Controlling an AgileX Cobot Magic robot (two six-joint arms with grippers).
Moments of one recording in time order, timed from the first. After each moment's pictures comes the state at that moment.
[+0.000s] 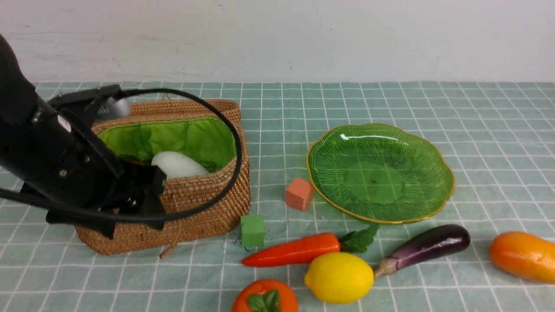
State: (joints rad) right arm -0.13 -0.01 0.01 0.13 0.39 -0.23; left arm -0.22 1.38 -1.13 -0.24 1.05 -0.07
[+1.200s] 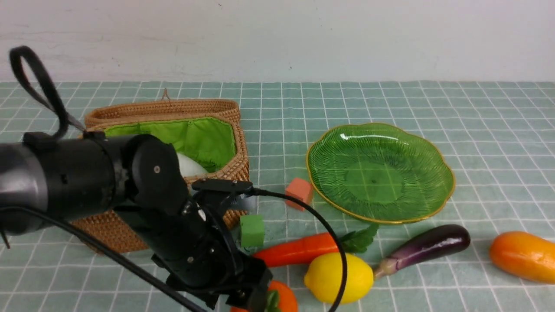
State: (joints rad) right arm -0.13 -0.01 0.01 0.13 0.39 -0.23; left arm -0.53 1.64 -1.00 -0.39 0.77 0.08
